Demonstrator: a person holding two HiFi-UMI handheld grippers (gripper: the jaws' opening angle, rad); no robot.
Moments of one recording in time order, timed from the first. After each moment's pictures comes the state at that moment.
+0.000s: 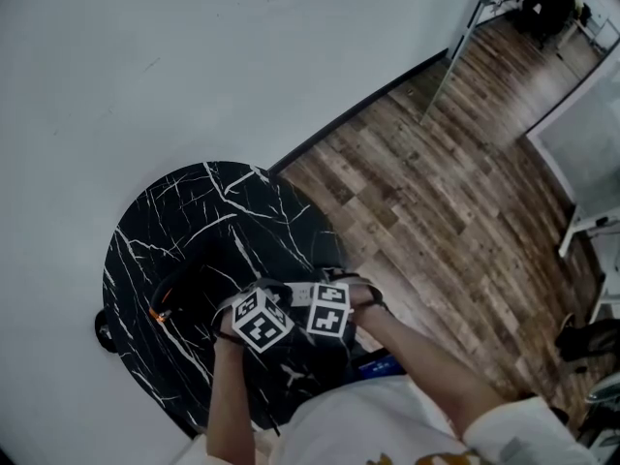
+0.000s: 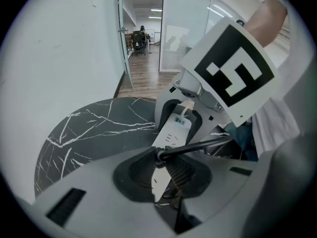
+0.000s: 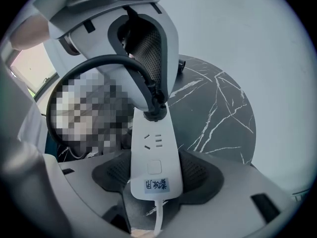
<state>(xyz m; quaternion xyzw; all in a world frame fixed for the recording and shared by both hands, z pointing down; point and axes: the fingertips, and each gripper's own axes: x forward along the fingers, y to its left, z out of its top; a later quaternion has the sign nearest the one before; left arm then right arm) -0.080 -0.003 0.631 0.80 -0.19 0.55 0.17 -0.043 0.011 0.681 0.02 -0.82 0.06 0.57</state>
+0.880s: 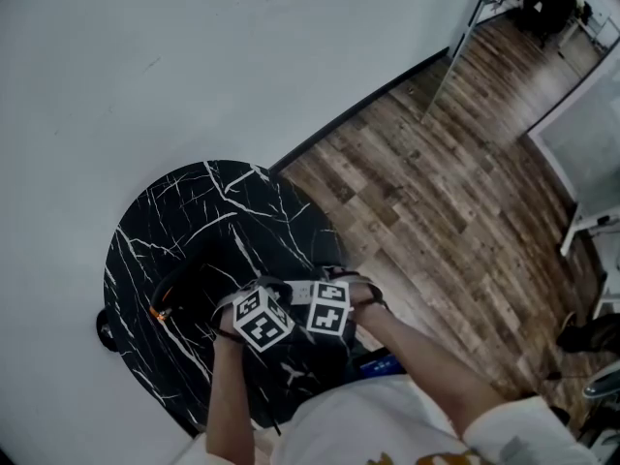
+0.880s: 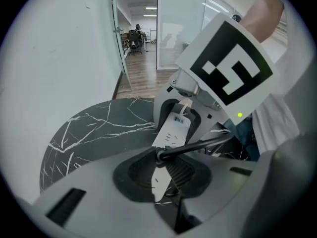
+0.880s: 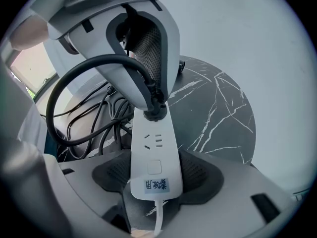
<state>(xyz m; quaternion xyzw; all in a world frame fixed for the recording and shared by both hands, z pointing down) -0.081 -0.006 0.629 0.79 -0.18 0.56 0.15 -0.044 0.011 0.682 0.02 -0.82 0.06 0.57</state>
